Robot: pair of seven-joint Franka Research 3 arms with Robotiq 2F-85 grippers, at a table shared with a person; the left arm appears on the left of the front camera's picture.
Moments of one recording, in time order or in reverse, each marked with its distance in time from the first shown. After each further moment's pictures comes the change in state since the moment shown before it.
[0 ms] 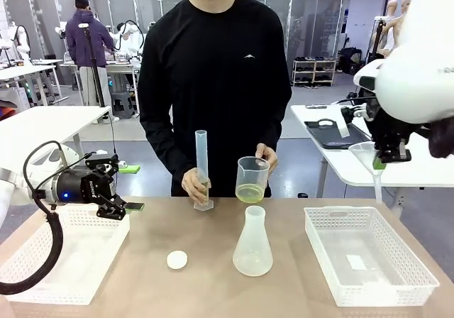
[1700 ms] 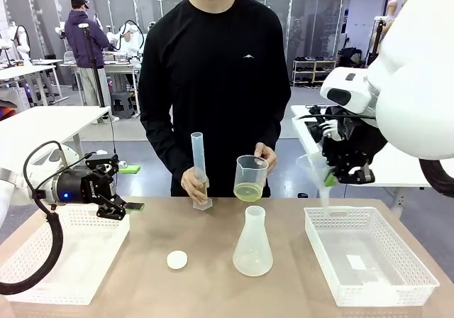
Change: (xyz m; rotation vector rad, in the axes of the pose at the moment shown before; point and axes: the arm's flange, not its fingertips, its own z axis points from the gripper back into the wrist) left arm 0.000 0.000 0.000 0.000 0.000 0.000; right arm 0.085 0.075 0.033 -0.045 -0.240 0.318
